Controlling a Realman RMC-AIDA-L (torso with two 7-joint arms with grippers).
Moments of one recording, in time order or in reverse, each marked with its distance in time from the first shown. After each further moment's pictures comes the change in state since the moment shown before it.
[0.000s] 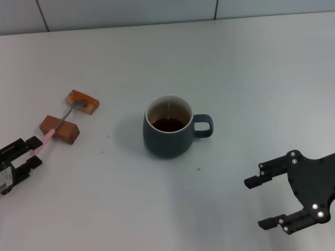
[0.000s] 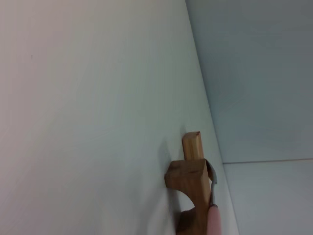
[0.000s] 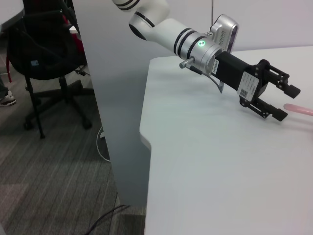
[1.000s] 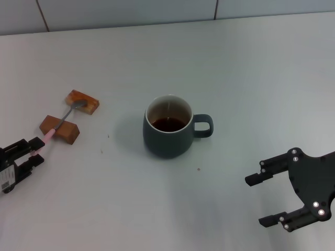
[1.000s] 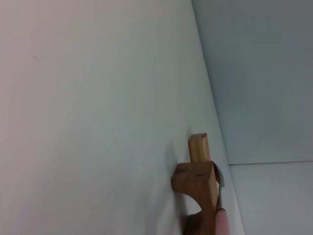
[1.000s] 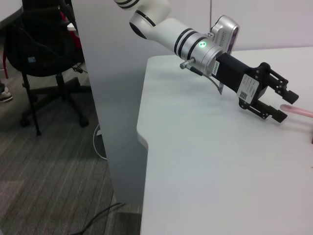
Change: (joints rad) left arm -0.012 -0.004 0.000 0.000 0.005 -0.021 -0.009; right arm -0.004 0.002 0.002 -0.023 0.003 -0.001 0.002
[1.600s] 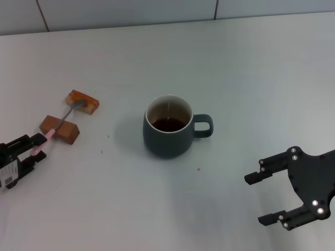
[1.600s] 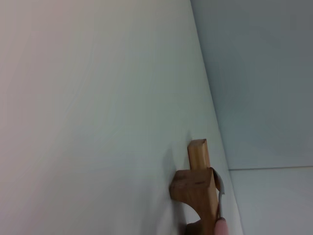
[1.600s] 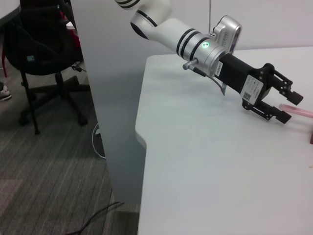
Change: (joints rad) left arm -0.015 -0.011 -0.002 0.000 -0.007 -0.030 -0.001; right arm 0.004 0.000 0.000 0.000 -0.002 0.004 0.000
